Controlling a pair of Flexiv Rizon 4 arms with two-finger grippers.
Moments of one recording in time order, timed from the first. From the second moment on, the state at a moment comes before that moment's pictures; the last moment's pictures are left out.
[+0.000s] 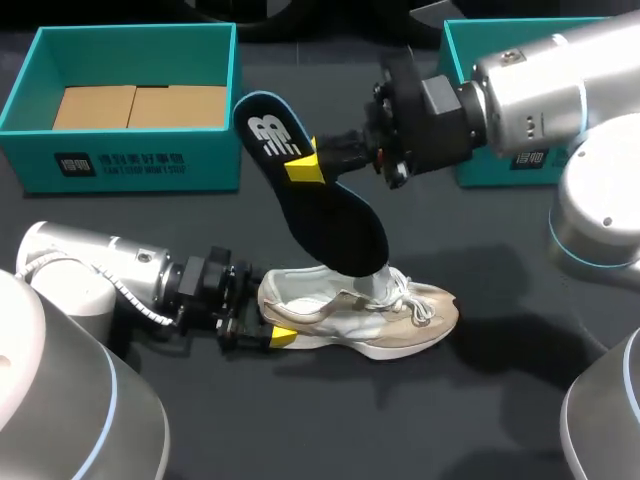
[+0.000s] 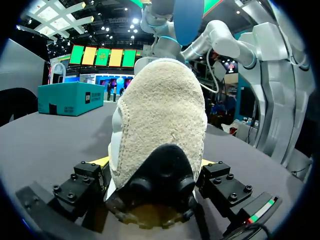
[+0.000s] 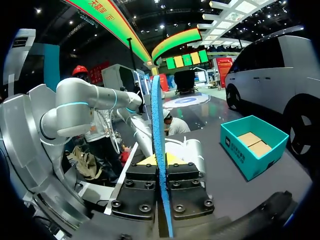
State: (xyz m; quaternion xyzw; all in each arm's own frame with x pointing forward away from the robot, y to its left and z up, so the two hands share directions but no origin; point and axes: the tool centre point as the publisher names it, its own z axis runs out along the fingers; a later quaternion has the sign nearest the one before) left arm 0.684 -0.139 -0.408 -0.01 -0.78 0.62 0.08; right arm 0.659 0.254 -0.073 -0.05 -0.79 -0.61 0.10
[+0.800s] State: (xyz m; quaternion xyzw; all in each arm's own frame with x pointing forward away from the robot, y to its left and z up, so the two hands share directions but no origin) left arm 0.684 -0.139 -0.408 -0.01 -0.78 0.62 0.08; right arm 0.641 0.204 -0.049 -0.16 -0.71 -0.68 0.12
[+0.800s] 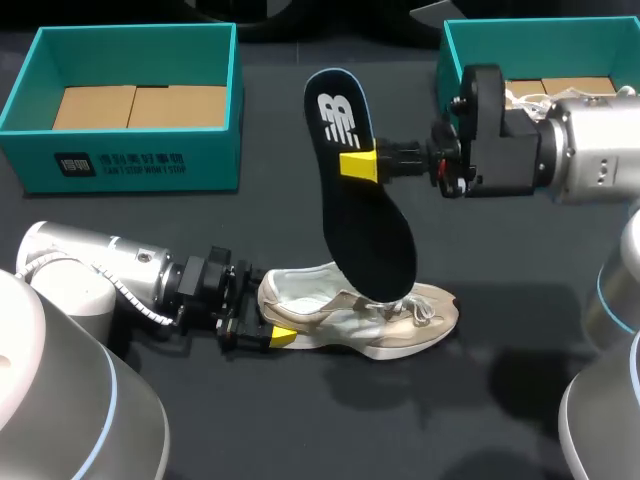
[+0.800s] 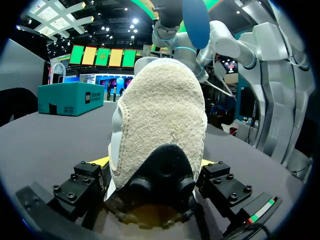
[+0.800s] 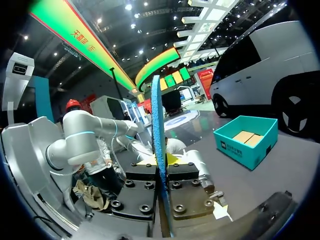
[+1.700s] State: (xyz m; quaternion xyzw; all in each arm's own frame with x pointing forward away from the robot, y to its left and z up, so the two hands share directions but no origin) left arm 0.684 -0.139 -0.408 -0.01 -0.78 0.62 0.08; right arm 0.615 0.157 -0.050 -0.20 -0.70 -0.68 0.12
